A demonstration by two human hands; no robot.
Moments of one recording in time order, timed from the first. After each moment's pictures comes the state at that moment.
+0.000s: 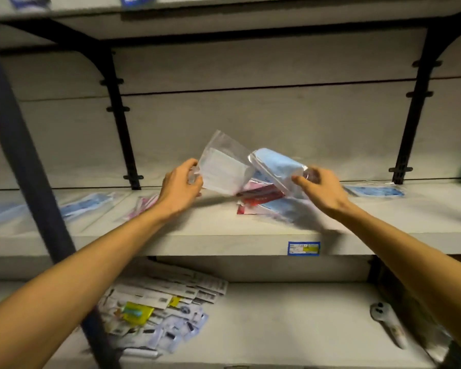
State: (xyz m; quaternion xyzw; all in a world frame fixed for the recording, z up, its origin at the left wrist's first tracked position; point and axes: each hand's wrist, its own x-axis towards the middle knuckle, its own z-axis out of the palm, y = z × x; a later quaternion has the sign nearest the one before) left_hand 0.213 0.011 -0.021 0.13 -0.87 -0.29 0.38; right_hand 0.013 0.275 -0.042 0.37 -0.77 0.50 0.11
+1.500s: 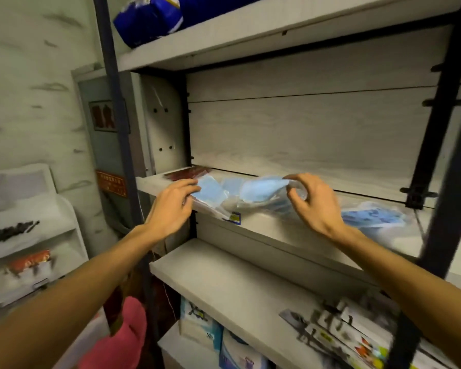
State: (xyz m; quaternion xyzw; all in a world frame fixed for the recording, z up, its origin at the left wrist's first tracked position) left_hand 0.738 -0.440 -0.062 0.36 -0.85 0.06 0.38; right_hand 0.433 -0.298 -0.054 0.64 -0.61 0.44 0.19
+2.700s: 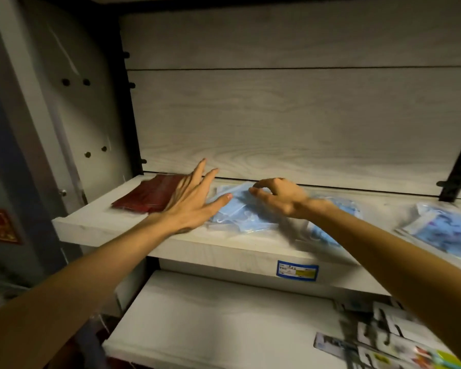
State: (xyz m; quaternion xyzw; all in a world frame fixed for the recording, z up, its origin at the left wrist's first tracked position) left_hand 0.650 -0.739 -0.069 0.20 -0.95 -0.07 0.24; right_hand 0.455 -0.575 -0.054 0.53 -0.82 0.20 0.02
